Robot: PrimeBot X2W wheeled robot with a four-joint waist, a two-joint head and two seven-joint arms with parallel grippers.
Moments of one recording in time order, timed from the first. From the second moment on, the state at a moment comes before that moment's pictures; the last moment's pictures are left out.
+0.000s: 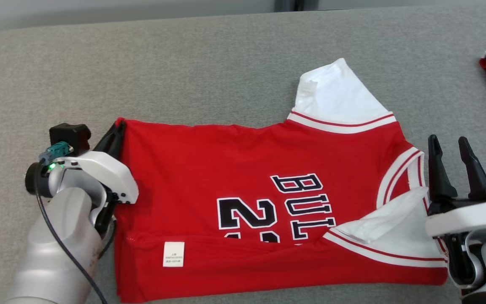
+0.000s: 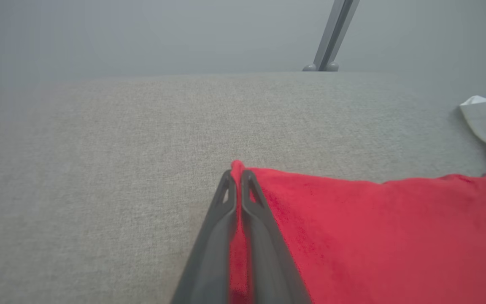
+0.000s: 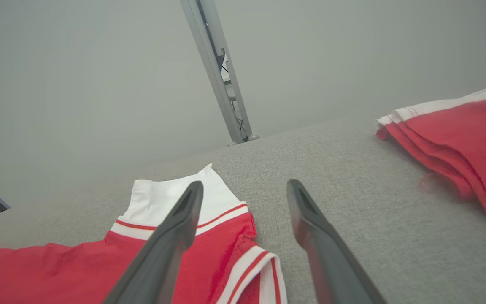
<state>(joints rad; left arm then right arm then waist) -0.78 0.18 -0.39 1.12 -0.49 -0.13 -0.26 -0.24 -0.16 0.03 0.27 0.49 0.13 -0.26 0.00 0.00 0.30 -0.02</state>
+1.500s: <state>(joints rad) -0.72 0.05 -0.59 0.81 -0.52 -0.13 -0.26 -1.08 -0.34 0.27 1.18 0.48 0.13 0.06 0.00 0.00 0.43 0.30</state>
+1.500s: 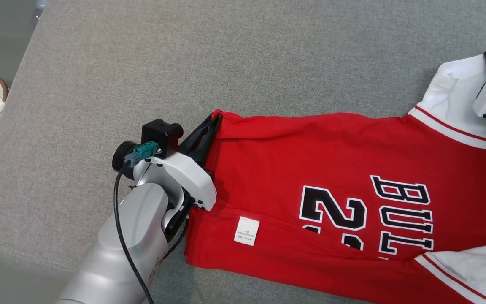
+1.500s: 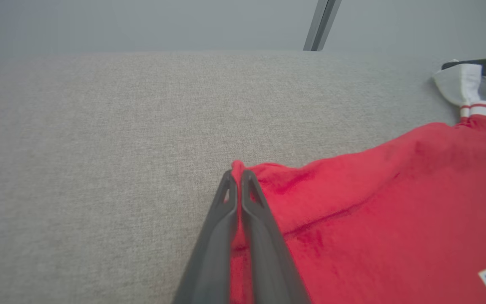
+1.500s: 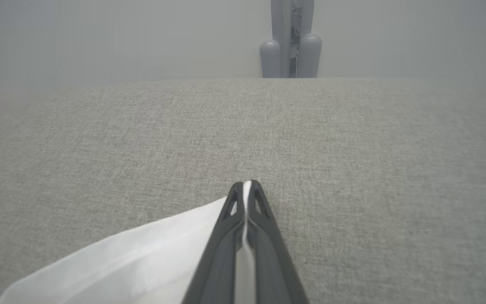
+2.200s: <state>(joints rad) -0.69 0.06 -0.53 0.87 -0.49 -0.13 -0.26 -0.87 -0.38 0.41 0.94 0.76 0.13 -0.18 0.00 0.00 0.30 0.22</state>
